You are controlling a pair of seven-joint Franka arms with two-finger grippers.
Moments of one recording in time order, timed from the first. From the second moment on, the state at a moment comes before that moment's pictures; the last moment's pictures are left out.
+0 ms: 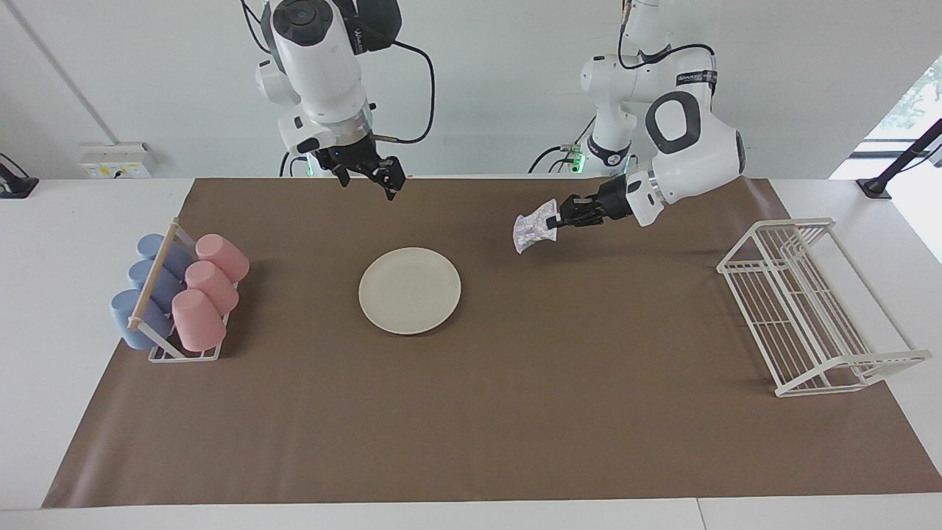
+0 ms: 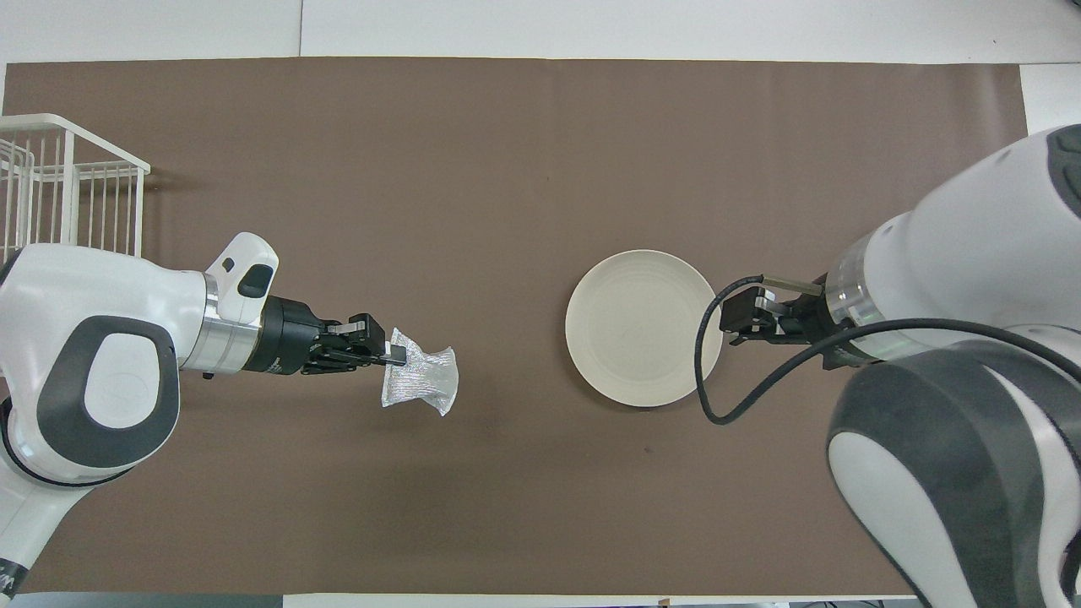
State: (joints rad) left arm -0.24 -0.11 -0.03 -2.20 -0.76 1.96 -0.08; right arm 0.15 -0.09 0.10 -1.79 0.10 1.58 0.49
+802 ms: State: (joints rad) left arm -0.37 -0.06 -0.04 -2.02 0.29 1.71 -0.46; right arm -0.08 -0.08 0.09 -1.72 0.05 1.58 0.09
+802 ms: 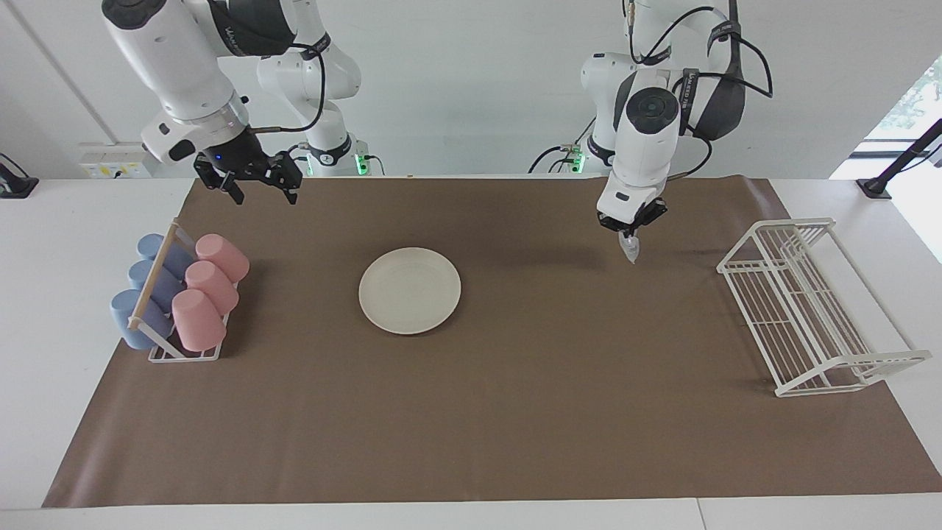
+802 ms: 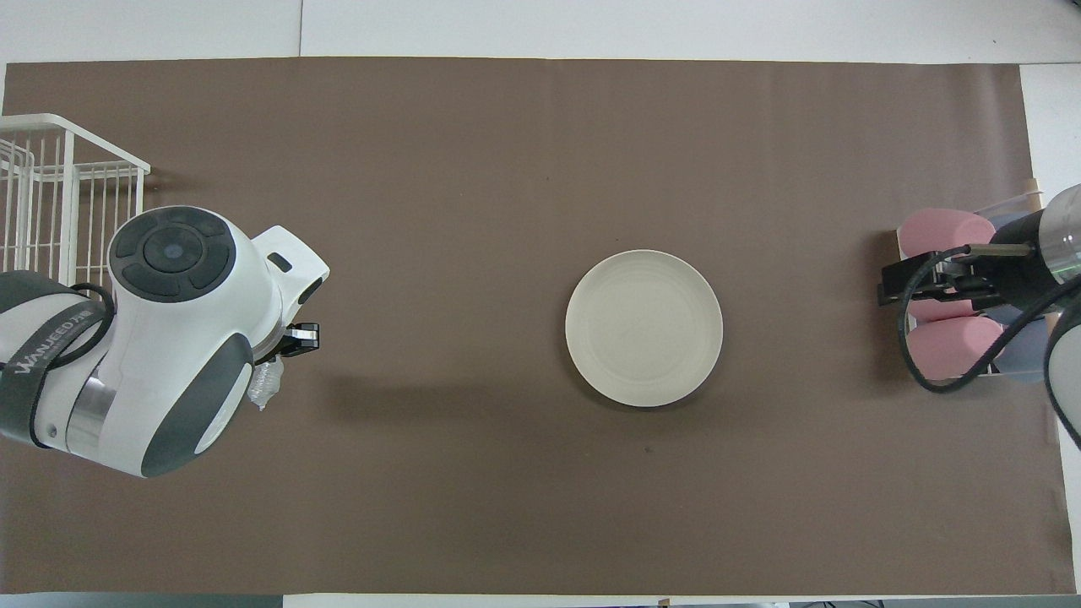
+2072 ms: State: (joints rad) left arm -0.34 0.29 -0.01 -1.86 1.22 1.48 -0.50; right arm -0.10 -0.03 0.03 -1.64 0.01 1.62 -0.01
